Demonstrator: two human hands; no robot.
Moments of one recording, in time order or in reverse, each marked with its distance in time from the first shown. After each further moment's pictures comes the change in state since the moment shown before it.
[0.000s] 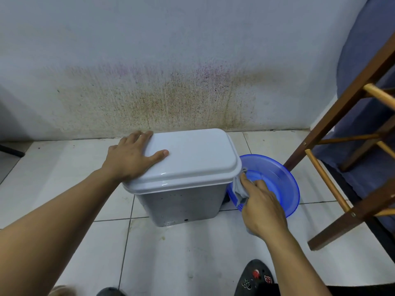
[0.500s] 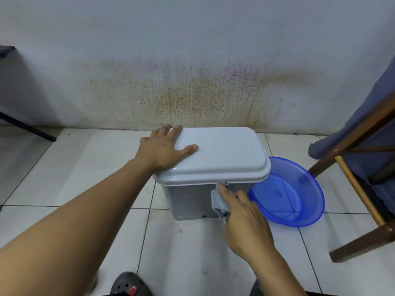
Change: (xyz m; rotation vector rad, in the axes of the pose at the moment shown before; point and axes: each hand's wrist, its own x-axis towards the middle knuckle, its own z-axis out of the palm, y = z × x) left_hand -0.003 0.002 -0.002 0.003 -0.018 -0.006; right_hand -0.042 -0.078 0.037 -0.025 -0.143 -0.178
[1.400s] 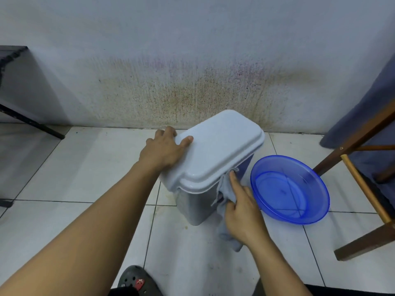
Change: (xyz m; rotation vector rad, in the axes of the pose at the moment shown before) left_hand -0.031 0.005 -0.018 -0.258 -0.044 -0.251; right_hand 0.013 -0.001 0.023 0.442 0.109 -0.005
